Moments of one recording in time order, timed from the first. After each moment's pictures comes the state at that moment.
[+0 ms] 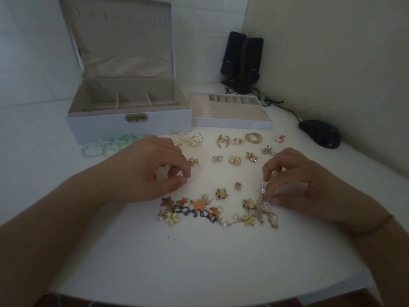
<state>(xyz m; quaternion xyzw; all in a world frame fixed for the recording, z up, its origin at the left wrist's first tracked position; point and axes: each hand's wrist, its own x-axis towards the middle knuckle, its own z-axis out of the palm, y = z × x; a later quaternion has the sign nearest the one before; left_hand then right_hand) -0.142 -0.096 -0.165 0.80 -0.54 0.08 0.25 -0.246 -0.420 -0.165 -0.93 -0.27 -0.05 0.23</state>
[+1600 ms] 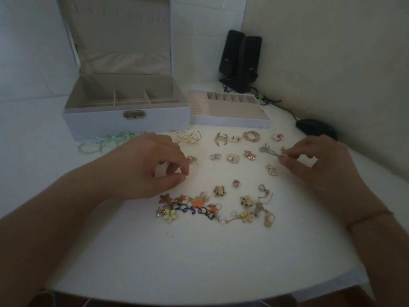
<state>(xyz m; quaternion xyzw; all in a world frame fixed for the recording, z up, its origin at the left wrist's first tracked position) -0.144 -0.096 -0.164 0.81 -0.53 0.08 0.24 -0.235 -0.437 -0.170 -0.95 -0.02 -0.27 0.17</state>
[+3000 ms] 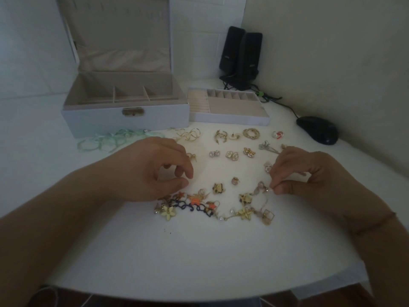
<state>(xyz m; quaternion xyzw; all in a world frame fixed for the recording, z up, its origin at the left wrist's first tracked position) -0.145 -0.100 -0.171 0.80 -0.55 0.05 0.25 -0.245 -0.425 -0.170 -0.89 -0.27 -0.12 0.36</state>
